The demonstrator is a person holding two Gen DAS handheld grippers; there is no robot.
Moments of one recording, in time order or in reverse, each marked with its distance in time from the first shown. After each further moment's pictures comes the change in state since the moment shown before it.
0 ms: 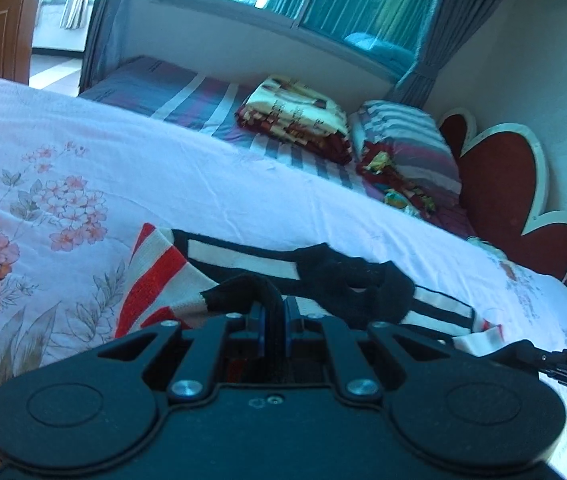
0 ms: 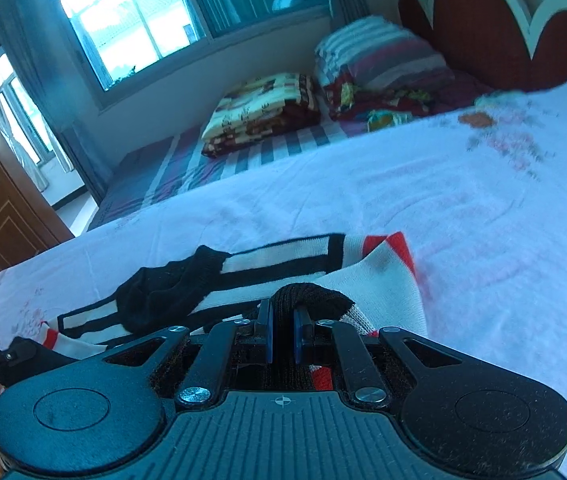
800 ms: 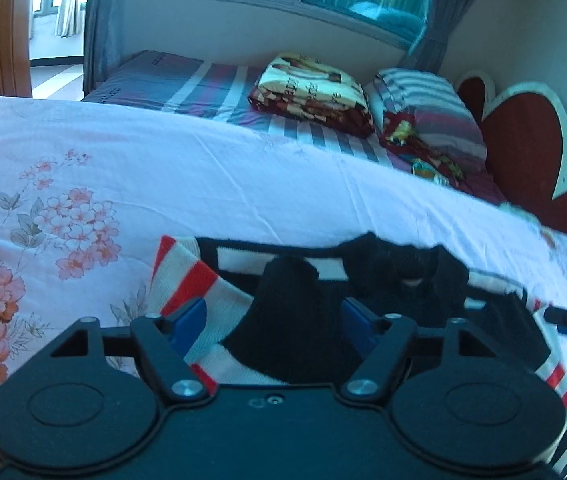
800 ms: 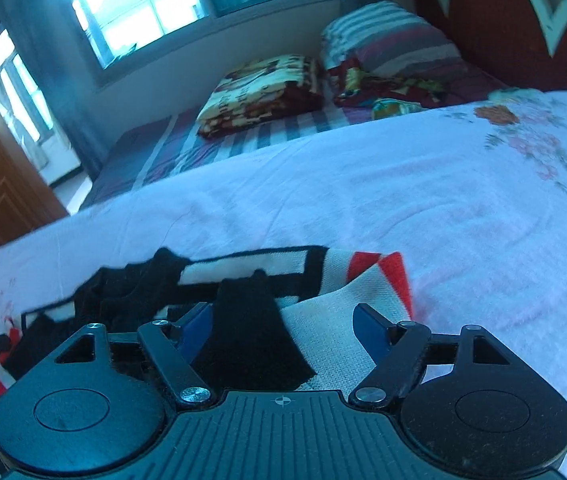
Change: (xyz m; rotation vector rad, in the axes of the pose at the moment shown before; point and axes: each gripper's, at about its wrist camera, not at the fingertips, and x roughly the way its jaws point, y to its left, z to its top) left arm 0.037 0.006 0.013 0.117 0.072 0.077; right arm 0.043 -0.011 0.015 -0.143 0.025 -0.042
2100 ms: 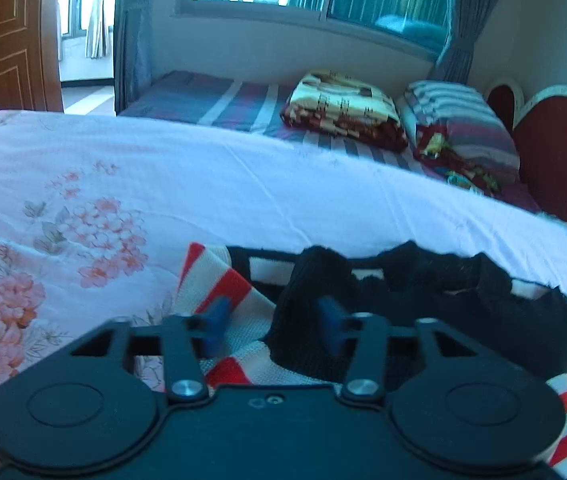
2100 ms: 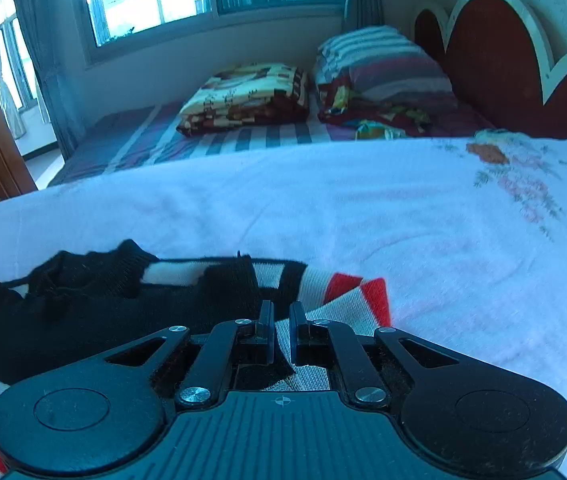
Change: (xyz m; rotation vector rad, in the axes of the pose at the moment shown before) left arm 0.000 -0.005 -0.008 -0.002 -0.098 0.119; right arm 0.006 0.006 -0.001 -0.083 -0.049 -0.082
